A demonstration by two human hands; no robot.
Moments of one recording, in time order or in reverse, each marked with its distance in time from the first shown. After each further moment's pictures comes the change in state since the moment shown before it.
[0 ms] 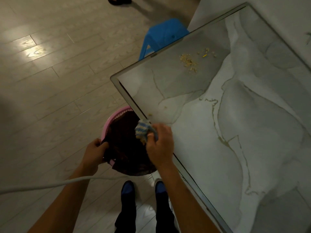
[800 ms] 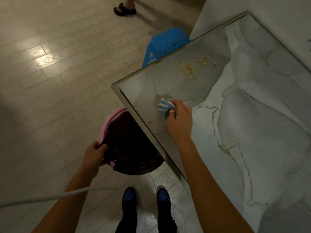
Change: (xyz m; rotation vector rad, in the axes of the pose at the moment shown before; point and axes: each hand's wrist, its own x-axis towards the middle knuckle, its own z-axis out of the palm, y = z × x) left_hand -0.003 0.013 0.008 -0.056 0.099 0.011; right_hand 0.101 0.016 -0.044 -0.103 0.034 0.030
